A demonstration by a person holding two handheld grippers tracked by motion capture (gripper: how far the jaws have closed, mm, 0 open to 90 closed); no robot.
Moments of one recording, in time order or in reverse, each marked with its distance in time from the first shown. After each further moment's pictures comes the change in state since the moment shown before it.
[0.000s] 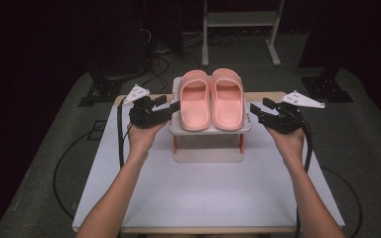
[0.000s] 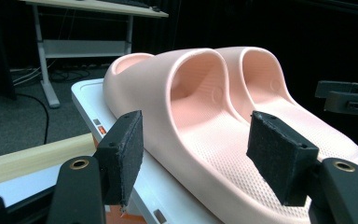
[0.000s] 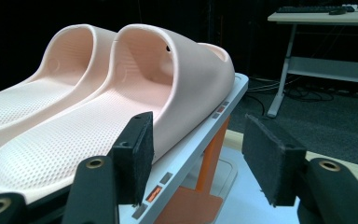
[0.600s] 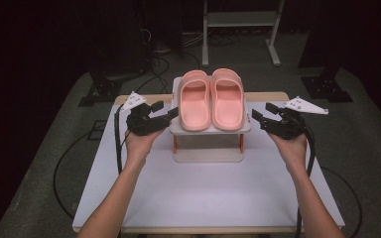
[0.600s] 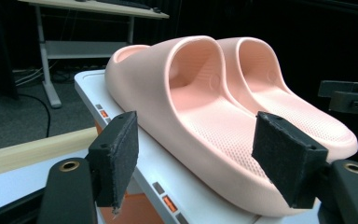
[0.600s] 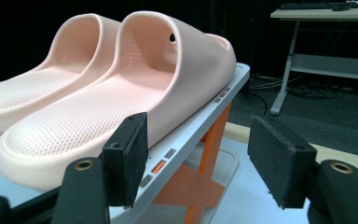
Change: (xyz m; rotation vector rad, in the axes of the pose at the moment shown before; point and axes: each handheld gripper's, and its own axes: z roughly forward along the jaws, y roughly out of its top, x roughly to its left) left arm -0.003 -0.014 -0.012 -0.007 0.009 -0.007; right arm 0.000 -0.012 -0.011 0.005 0.011 0.004
